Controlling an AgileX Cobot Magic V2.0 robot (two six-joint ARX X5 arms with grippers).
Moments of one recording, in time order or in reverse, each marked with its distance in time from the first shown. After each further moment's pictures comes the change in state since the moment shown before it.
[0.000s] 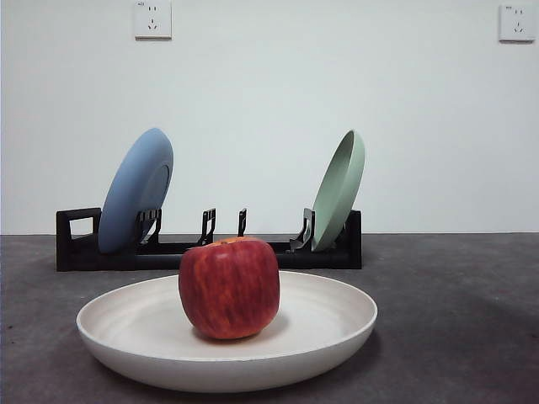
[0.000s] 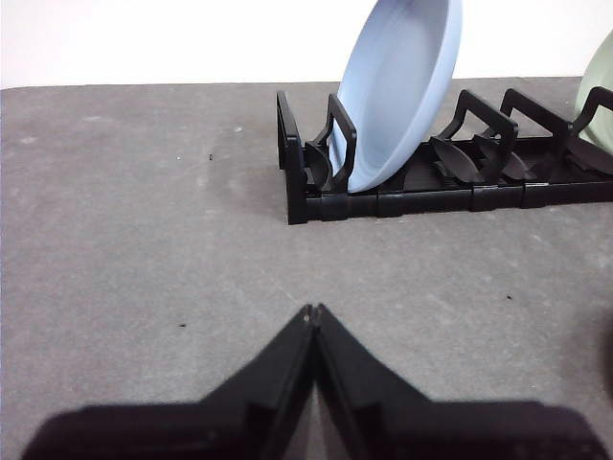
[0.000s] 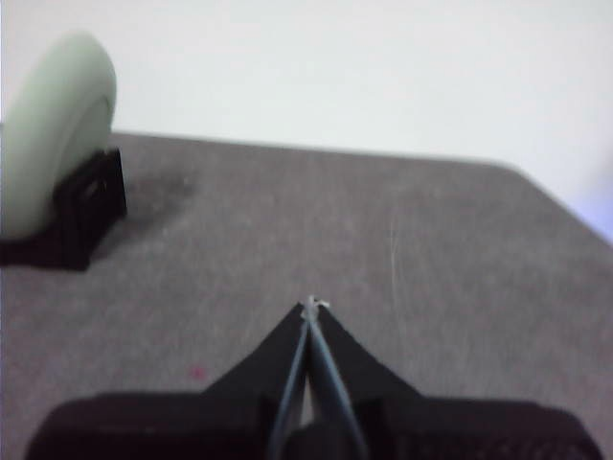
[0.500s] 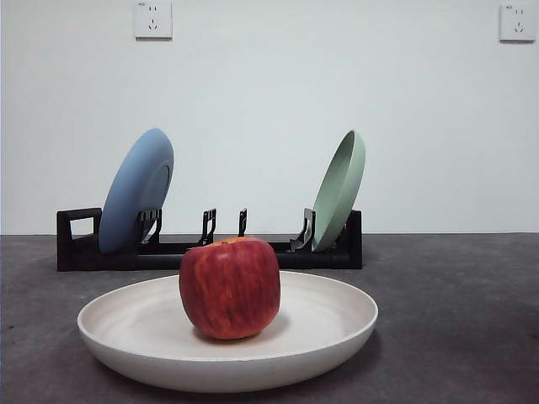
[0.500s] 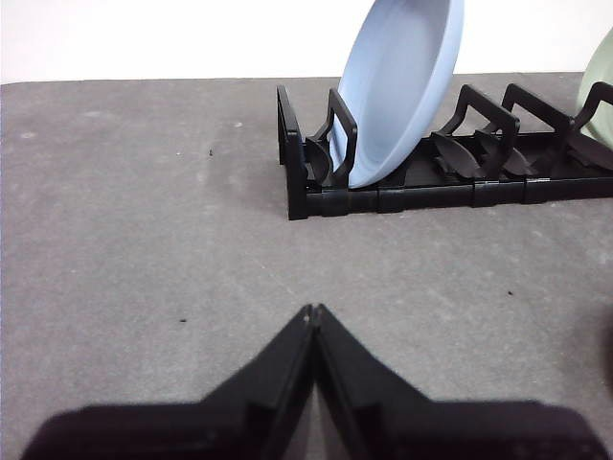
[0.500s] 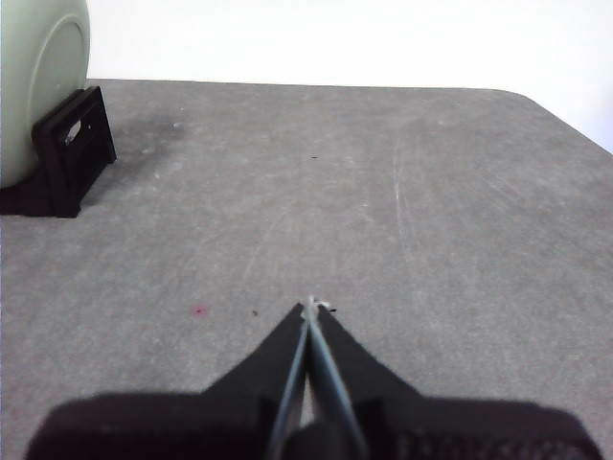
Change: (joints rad) left arm 0.000 0.009 0.000 0.000 0.000 0.000; right arm -0.003 -0.040 -0.045 -0.080 0.012 0.049
